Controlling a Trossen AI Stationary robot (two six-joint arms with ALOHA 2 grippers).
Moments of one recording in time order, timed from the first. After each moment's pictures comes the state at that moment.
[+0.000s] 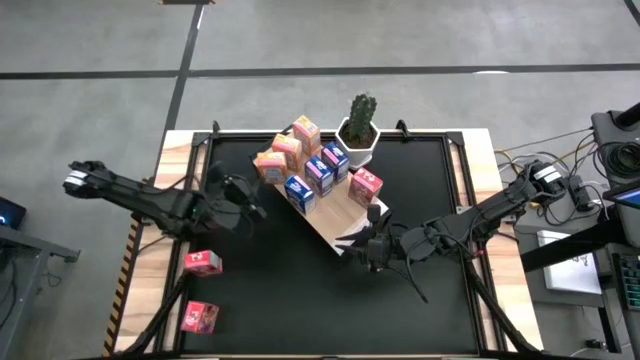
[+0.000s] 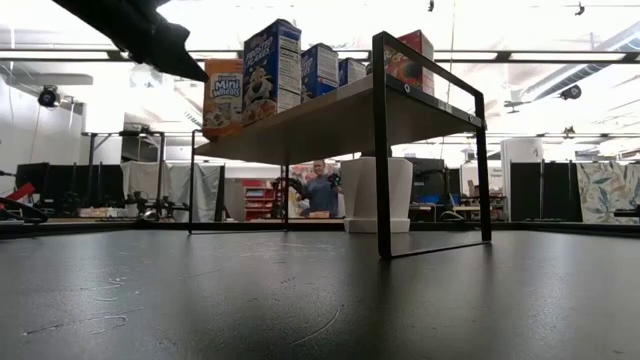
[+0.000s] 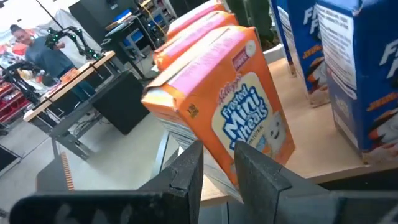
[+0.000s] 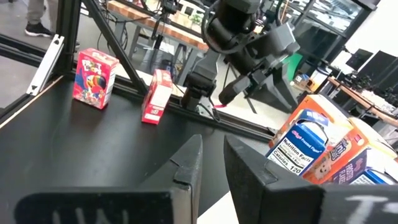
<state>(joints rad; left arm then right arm) -0.25 0.96 0.69 -0.36 -1.12 -0.11 0.43 1.41 0.96 0.28 0.52 -0.31</state>
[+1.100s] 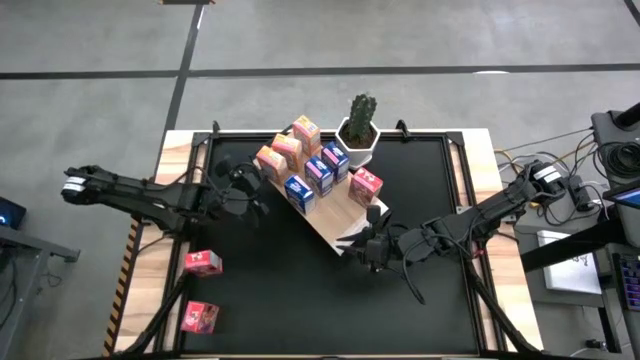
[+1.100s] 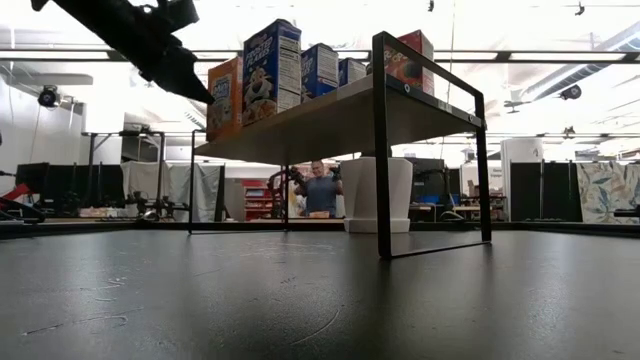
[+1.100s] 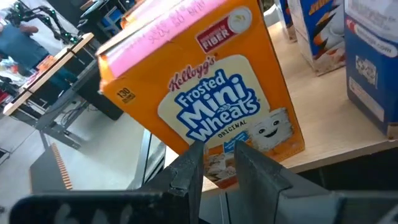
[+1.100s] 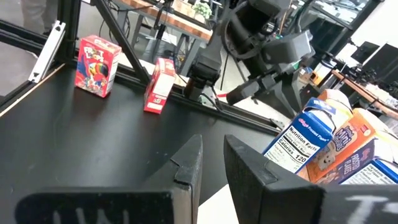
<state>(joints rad) -0.11 0.98 0.69 -0.38 -0.93 -0.04 0.43 1.41 0.96 0.23 0.52 -0.29</state>
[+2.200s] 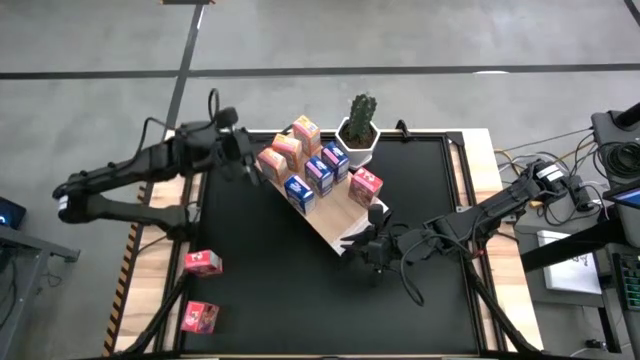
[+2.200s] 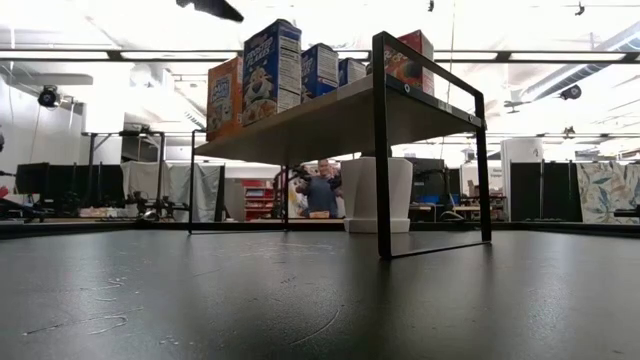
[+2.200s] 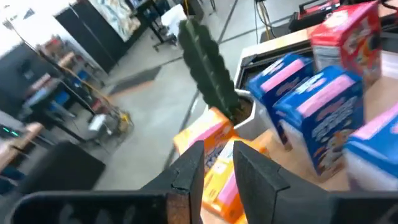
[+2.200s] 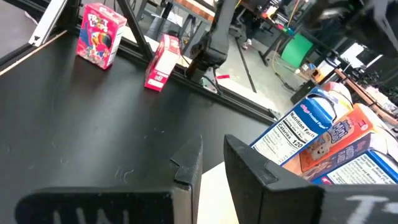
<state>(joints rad) 0.27 0.97 1.10 -0.42 -0.27 0.48 0.43 1.38 0.96 0.11 0.52 -0.34</state>
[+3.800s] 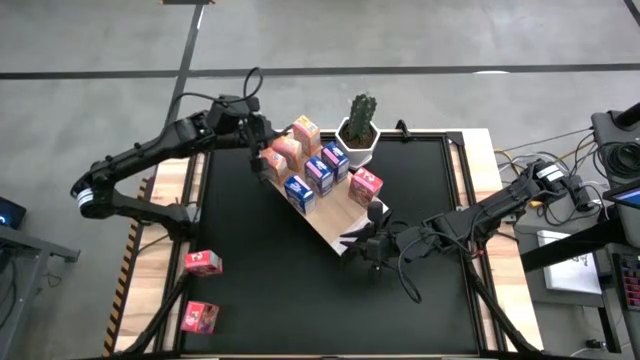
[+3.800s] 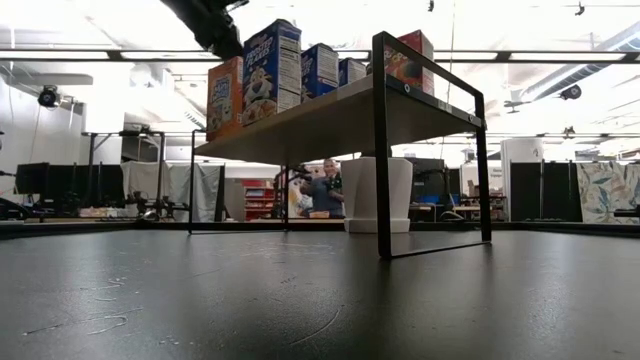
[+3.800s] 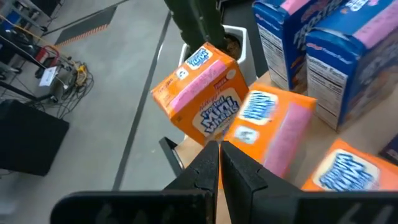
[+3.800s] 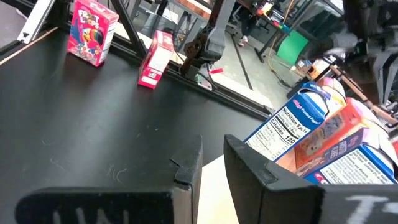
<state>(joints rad) 0.50 1.21 1.27 -0.64 -0.04 0.54 0.41 1.38 0.96 0.11 0.52 -0.34</state>
